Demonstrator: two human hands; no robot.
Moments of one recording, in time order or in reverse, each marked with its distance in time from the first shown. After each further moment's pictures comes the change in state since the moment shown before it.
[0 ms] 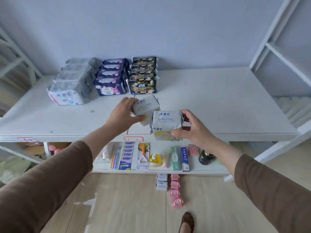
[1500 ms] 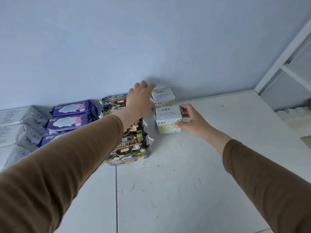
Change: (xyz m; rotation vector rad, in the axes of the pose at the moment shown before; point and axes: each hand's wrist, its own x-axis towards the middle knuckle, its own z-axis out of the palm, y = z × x) left_hand 0.436 -0.031 0.101 0.381 -0.123 0.236; right_hand 0.357 0.056 -0.124 -0.168 0.262 0.145
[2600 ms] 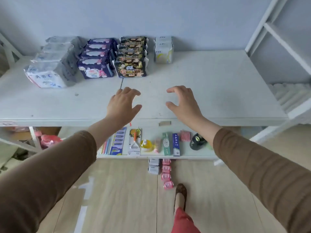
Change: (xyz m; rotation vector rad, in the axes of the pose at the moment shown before) left_hand -0.415 0.154 -0.040 -0.096 0.083 -0.251; right_hand -0.327 0.008 0.017 -0.436 0.069 -0.405
